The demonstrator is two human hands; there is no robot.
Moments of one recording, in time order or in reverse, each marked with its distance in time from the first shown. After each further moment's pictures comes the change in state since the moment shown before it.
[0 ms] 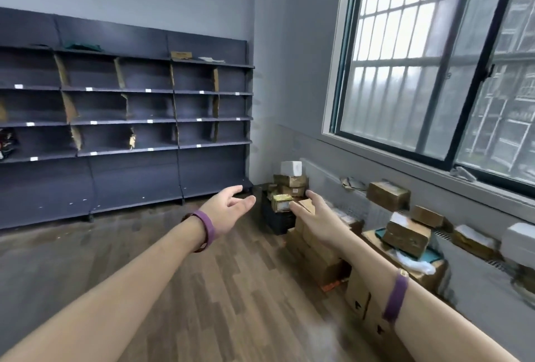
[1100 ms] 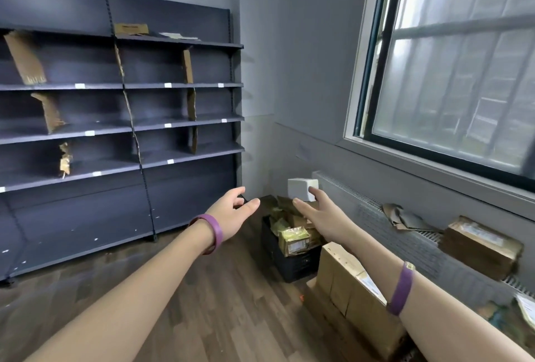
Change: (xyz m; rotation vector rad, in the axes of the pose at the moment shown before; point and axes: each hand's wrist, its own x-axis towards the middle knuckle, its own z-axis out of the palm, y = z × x) left_hand 0.716 -0.184 -0.042 0.045 -0.064 -0.038; right_hand 0.707 0.089 0.097 -0.005 0.039 0.043
